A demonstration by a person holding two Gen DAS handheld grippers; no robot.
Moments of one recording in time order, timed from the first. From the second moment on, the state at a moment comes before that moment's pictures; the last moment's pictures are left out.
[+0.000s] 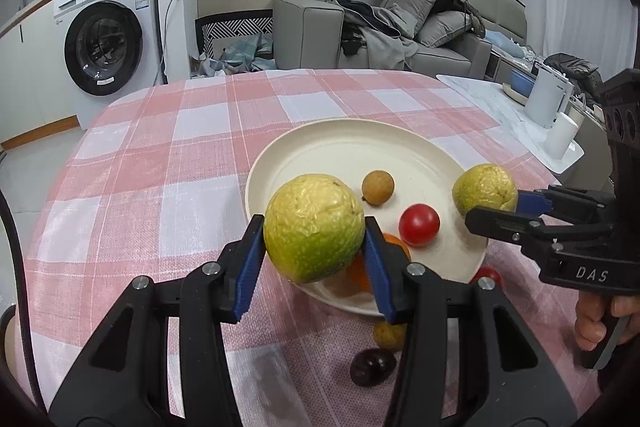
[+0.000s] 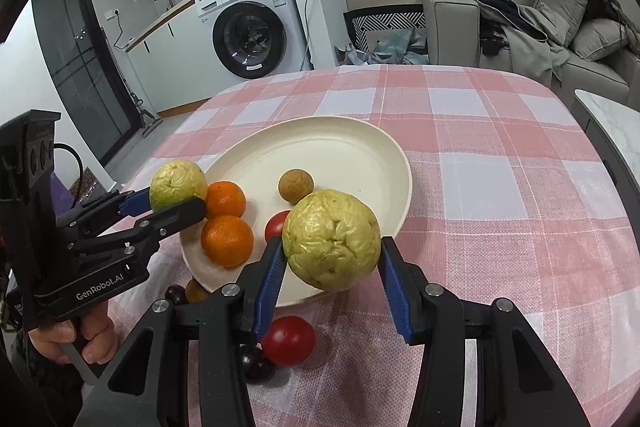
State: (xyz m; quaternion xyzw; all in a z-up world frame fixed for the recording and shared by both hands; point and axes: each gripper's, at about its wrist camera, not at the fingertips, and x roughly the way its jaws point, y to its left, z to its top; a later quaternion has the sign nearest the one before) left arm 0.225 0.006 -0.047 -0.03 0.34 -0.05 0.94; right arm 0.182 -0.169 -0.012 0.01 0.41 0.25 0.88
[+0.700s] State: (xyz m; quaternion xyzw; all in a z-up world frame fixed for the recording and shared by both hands) left arm 0.270 0.024 -0.042 -0.05 0.33 -0.04 0.94; right arm 0.202 -0.168 -0.014 0.00 0.40 0.23 0.89
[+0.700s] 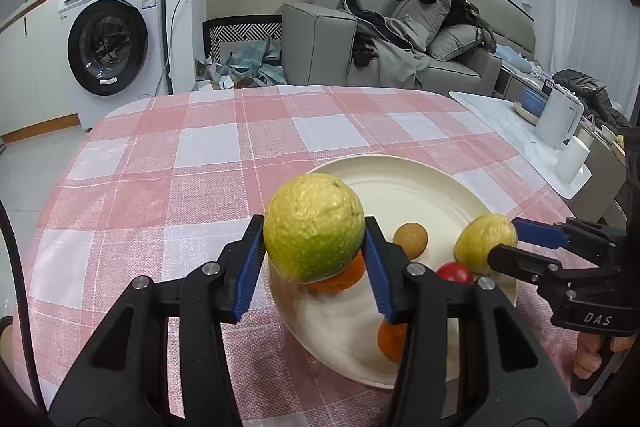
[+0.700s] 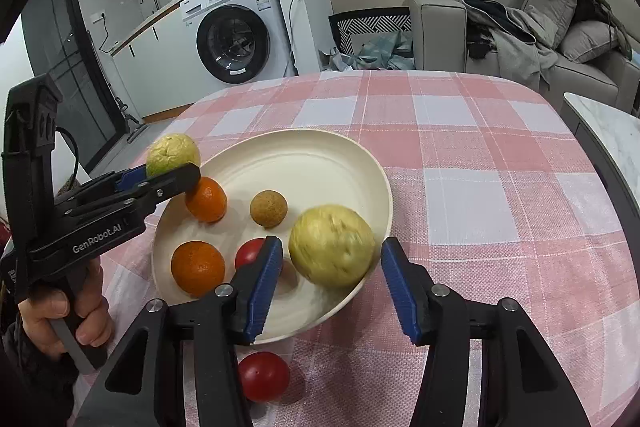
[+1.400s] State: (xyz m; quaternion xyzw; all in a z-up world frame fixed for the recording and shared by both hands) left arm 0.275 0.010 -0.058 -0.04 0.37 -0.06 0.93; right arm 0.197 -0.175 -0.011 0.02 0.40 0.23 0.89
